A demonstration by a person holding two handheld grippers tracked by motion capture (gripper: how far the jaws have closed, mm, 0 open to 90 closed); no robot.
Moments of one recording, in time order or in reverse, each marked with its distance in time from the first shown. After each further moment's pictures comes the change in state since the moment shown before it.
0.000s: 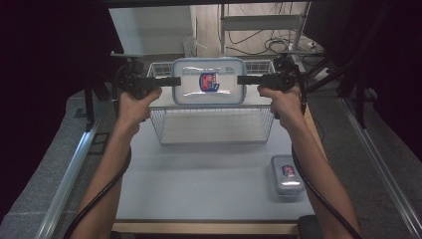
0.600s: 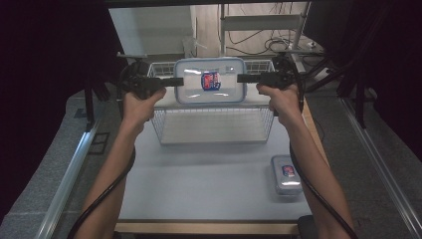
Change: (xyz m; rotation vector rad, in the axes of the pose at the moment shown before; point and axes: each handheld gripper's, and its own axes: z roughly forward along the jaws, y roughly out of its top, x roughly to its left) left arm 0.001 -0.002 0.012 -0.009 0.054 0.001; right arm -0.013 0.004 0.009 0.002 -0.031 0.015
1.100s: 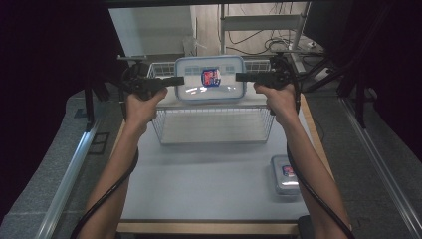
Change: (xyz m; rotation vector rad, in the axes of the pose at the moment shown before) left arm 0.007 -0.004 0.005 -0.047 -0.005 -0.018; right arm -0.001 0.001 0.008 -0.034 -0.050 -0.055
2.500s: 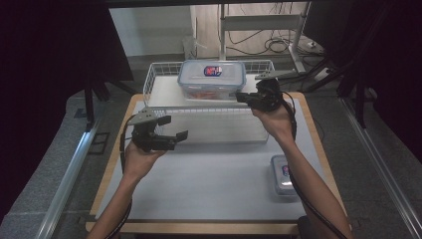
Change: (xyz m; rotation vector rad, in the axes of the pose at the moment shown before) left arm -0.042 -0.130 -0.018 0.020 0.150 0.427; right arm 0.030 -0.052 0.004 0.075 -0.178 -0.362
